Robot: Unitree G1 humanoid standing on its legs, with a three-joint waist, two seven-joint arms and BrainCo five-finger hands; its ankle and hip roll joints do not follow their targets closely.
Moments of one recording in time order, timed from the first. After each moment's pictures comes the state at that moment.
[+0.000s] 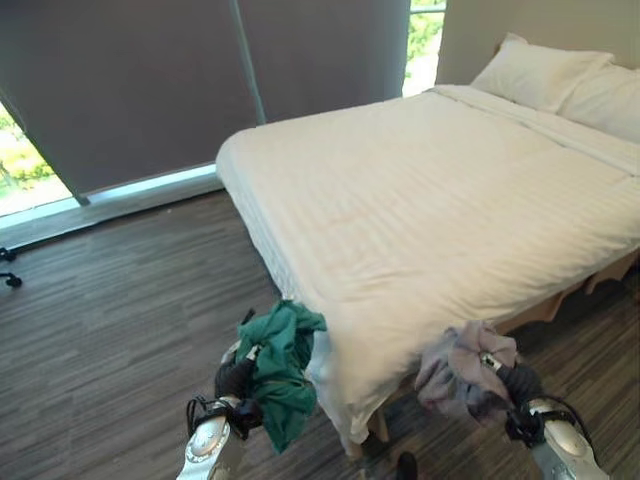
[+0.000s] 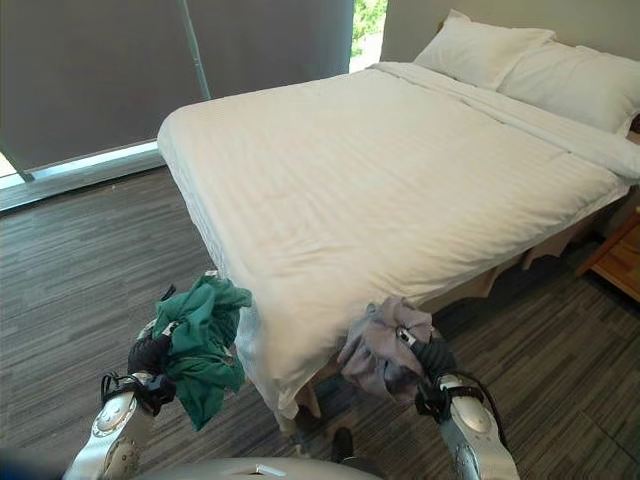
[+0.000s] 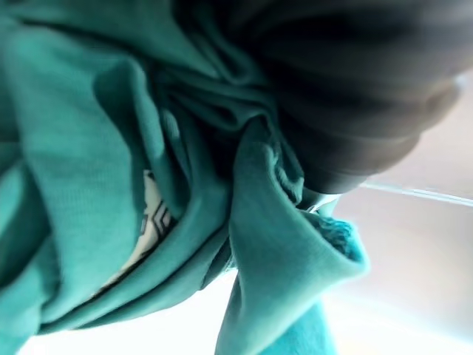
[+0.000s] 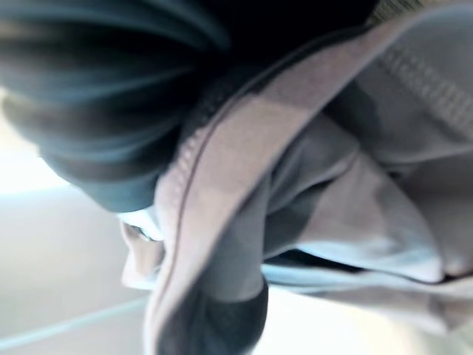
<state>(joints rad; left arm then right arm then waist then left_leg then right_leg) 0.24 0.28 0.01 0.18 -0.54 -0.09 0.10 0.25 -0.37 0.03 0.14 0.52 -0.04 0.07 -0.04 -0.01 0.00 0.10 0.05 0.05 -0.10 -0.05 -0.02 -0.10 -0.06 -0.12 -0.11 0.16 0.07</state>
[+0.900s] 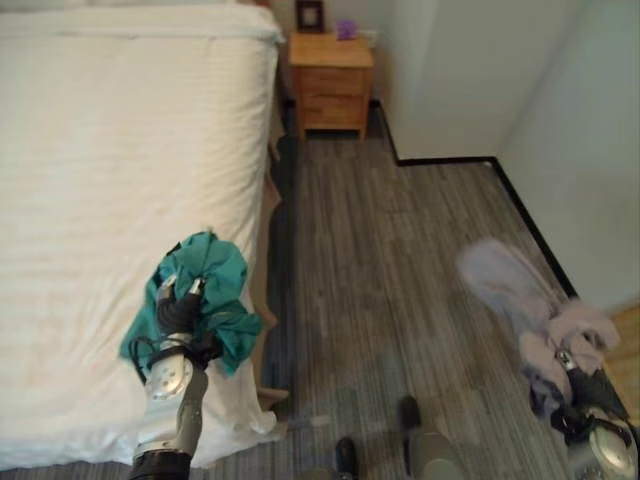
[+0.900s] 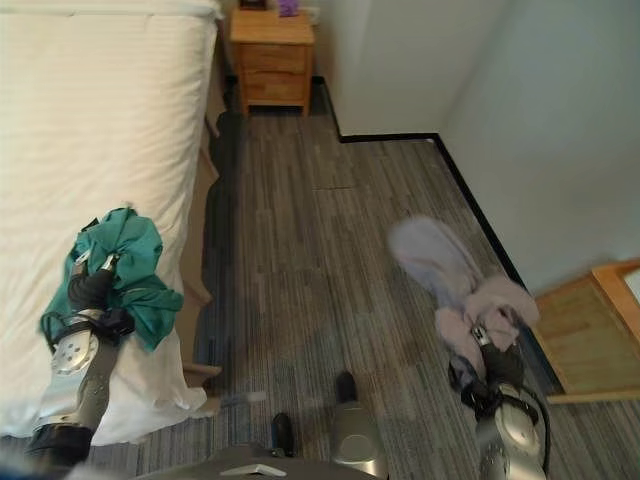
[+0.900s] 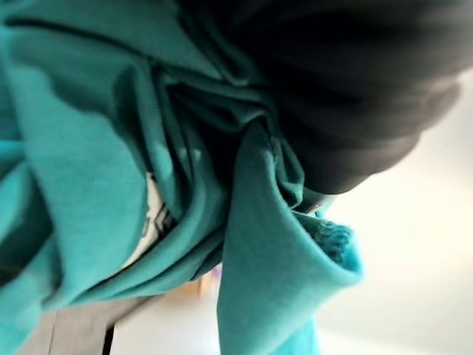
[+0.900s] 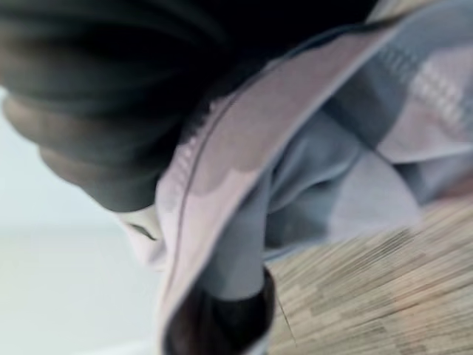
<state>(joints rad) -0.02 0.36 0.14 0.20 -0.49 -0.19 0.17 0.27 -0.27 -0.26 0.23 0.55 -0.11 -0.04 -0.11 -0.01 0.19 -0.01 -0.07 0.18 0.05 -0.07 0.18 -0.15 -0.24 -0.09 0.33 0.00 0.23</state>
